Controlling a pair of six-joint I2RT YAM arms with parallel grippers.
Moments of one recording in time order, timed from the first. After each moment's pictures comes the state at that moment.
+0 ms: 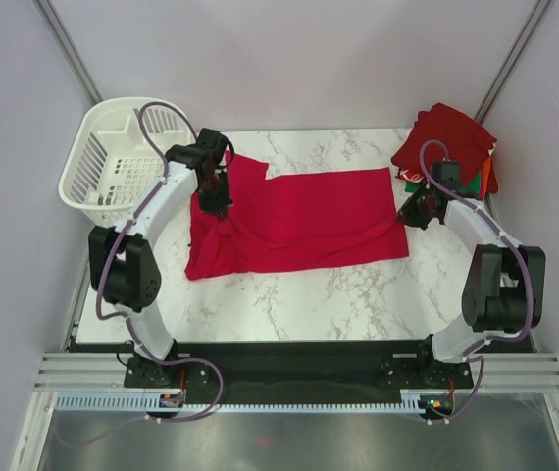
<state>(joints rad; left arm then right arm) -0.32 1.78 1.62 -1.05 -0.03 -0.43 -0.07 1.59 1.07 -0.45 -0.16 0.66</state>
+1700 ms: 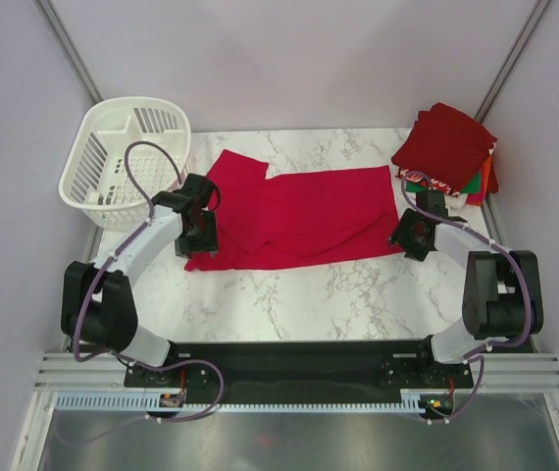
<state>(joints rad) -0.29 1.55 1.17 -0.93 -0.18 -0.40 0.00 1.55 0.83 -0.36 0.00 0.57</state>
